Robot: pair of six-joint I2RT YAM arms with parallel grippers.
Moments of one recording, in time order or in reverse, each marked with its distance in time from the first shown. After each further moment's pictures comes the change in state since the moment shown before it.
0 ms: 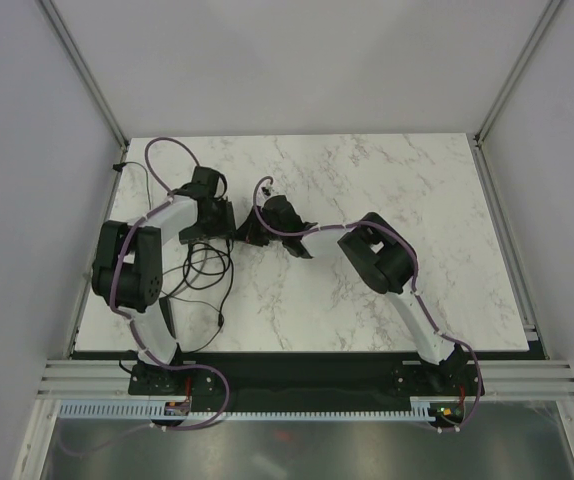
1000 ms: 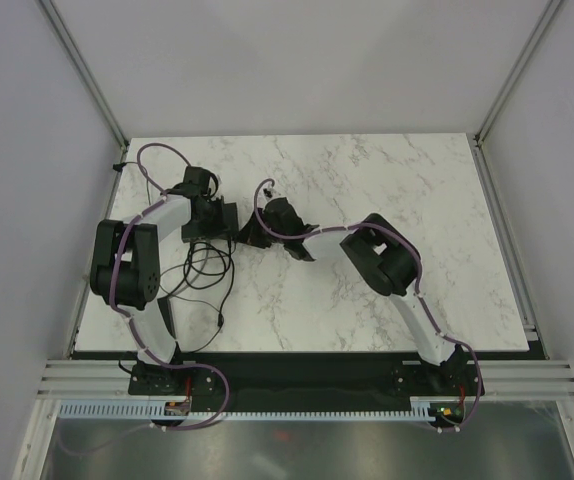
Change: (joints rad) left arm 0.065 0.014 0.002 -0.003 0.167 -0.043; right arm 0.020 -0.052 -0.055 -0.012 0.059 -0.030
